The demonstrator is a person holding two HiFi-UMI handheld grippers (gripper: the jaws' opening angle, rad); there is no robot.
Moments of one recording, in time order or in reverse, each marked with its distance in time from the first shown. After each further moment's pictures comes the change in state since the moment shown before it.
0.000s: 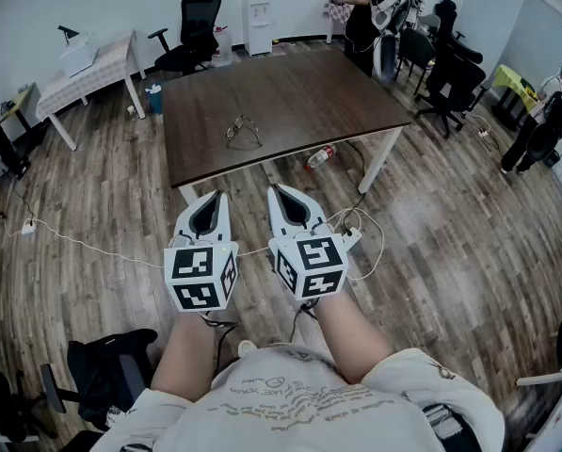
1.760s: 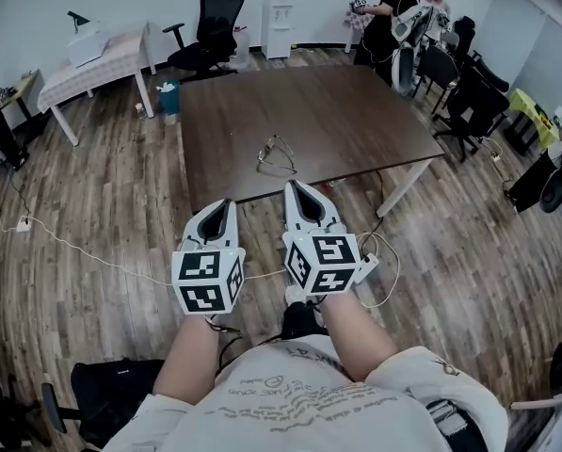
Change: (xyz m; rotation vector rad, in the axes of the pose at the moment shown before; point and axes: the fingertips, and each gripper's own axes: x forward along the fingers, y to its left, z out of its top) left arm 0.113 0.160 -0.035 -0.086 0.040 0.003; right arm 0.199 0.003 -0.021 0.029 -0.004 -0.056
